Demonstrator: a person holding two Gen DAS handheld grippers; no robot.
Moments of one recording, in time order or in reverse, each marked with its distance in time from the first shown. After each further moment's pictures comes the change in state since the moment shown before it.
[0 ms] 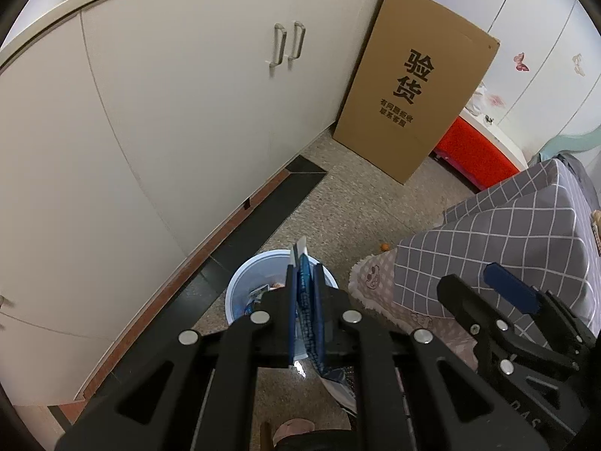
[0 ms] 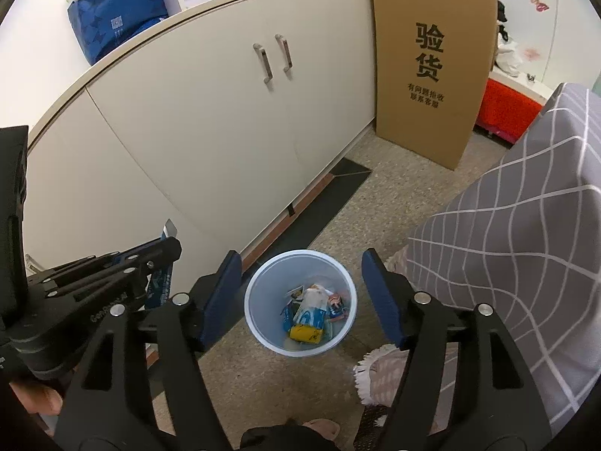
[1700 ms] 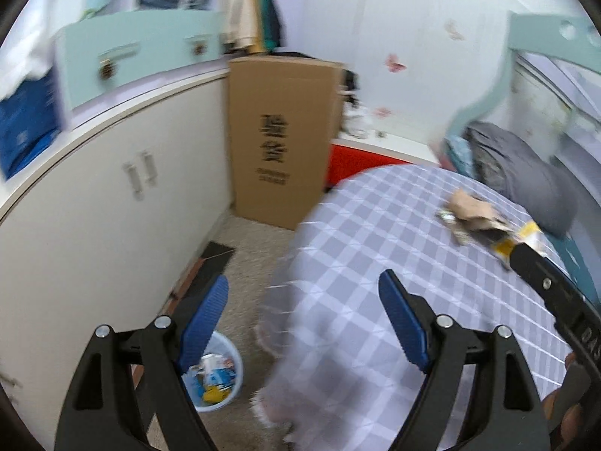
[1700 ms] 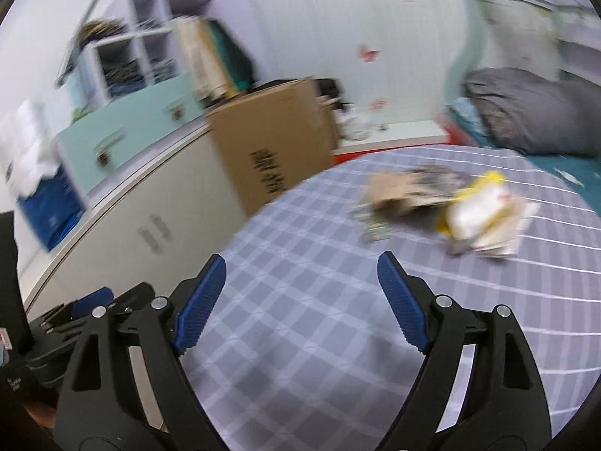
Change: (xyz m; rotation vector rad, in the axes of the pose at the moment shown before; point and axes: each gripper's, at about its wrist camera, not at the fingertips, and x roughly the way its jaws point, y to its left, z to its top) left arm -0.130 -0.277 -0.023 0.358 -0.253 -0.181; right arm -0.263 -0.227 -0.040 0.408 -0.459 -0.282
